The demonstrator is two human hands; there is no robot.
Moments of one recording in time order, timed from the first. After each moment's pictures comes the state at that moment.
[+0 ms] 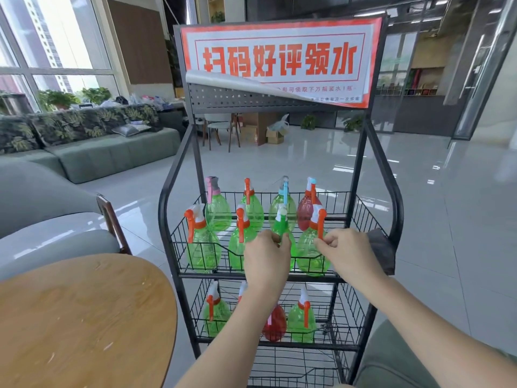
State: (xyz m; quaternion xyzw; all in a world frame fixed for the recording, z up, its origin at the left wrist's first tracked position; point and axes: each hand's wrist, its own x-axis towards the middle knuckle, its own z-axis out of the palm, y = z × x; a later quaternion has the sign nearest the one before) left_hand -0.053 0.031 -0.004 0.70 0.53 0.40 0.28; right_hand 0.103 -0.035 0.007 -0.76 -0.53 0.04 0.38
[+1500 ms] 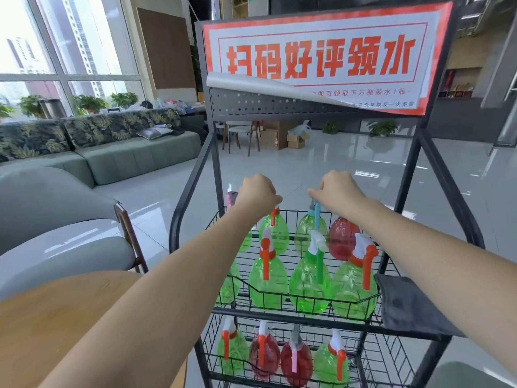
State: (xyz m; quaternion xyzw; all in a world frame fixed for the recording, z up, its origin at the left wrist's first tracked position) left_hand -0.058 0.227 0.100 0.80 0.53 0.23 0.16; right_hand 0.124 0.163 0.100 -0.78 -0.57 0.01 0.27
